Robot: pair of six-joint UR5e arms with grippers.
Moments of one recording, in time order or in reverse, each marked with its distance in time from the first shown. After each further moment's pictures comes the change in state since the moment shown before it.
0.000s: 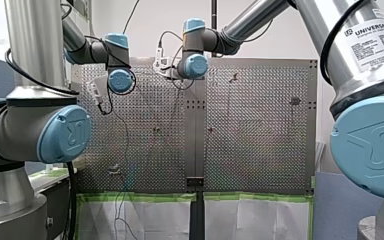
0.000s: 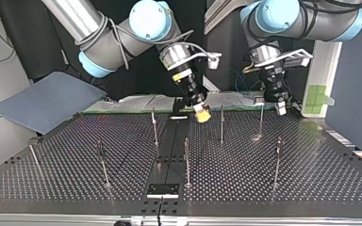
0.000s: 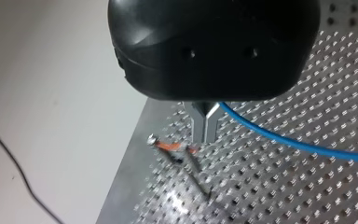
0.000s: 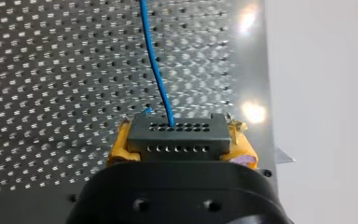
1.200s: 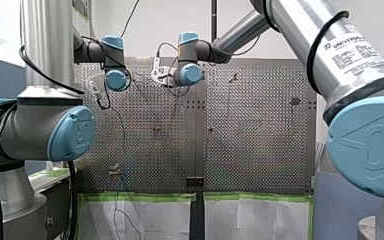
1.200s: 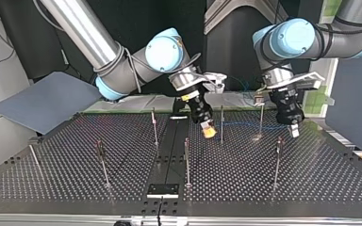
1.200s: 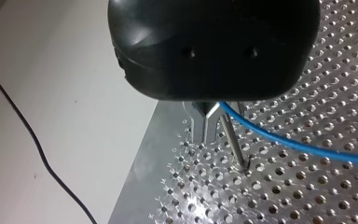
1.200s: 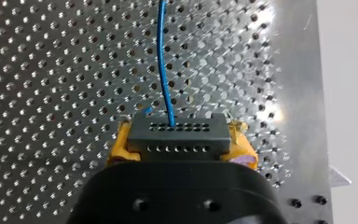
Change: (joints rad) left arm 0.118 -0.071 0.098 0.034 0.141 -0.036; right arm -0.020 0.165 -0.203 0.075 -0.029 0.028
